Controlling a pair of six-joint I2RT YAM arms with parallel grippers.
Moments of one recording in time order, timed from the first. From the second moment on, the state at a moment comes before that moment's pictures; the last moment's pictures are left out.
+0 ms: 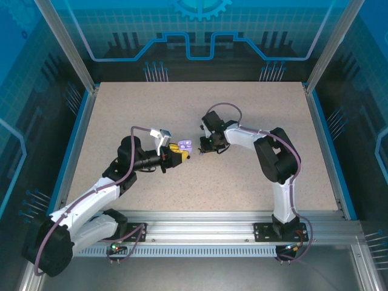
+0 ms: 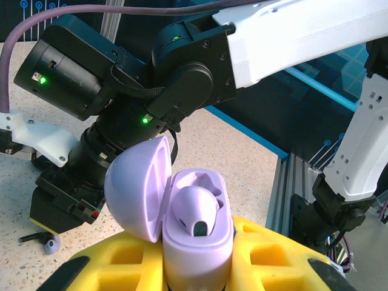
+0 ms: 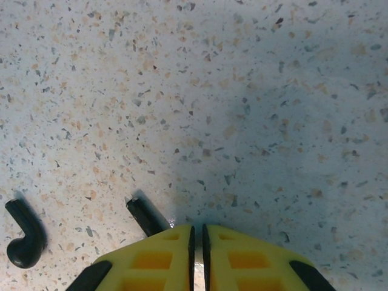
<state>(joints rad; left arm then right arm) -0.43 0.99 0.52 0.28 0.72 -0.29 0.57 2.04 1.37 -0.51 -0.13 0.33</state>
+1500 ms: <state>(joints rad) -0.43 0.98 0.52 0.27 0.71 -0.29 0.64 1.93 1.34 -0.58 -0.21 0.24</state>
